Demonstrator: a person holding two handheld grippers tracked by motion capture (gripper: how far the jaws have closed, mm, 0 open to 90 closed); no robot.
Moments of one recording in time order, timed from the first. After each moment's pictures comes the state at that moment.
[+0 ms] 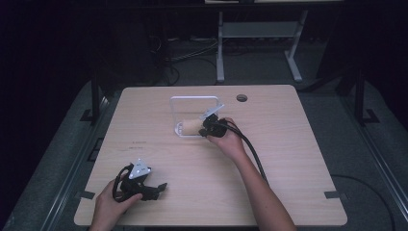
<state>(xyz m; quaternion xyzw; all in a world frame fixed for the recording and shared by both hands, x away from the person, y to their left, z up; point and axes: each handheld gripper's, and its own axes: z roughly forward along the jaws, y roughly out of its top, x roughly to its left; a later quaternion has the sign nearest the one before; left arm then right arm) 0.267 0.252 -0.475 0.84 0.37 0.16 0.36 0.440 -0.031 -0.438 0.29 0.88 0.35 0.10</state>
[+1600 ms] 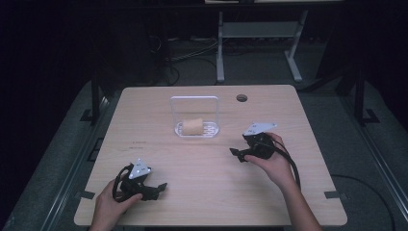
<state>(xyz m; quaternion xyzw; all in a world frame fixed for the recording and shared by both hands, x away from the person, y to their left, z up) 0.267 0.253 -0.475 0.84 0.37 0.16 0.36 0.351 -0.151 -0.419 0.34 0.84 0.39 0.16</state>
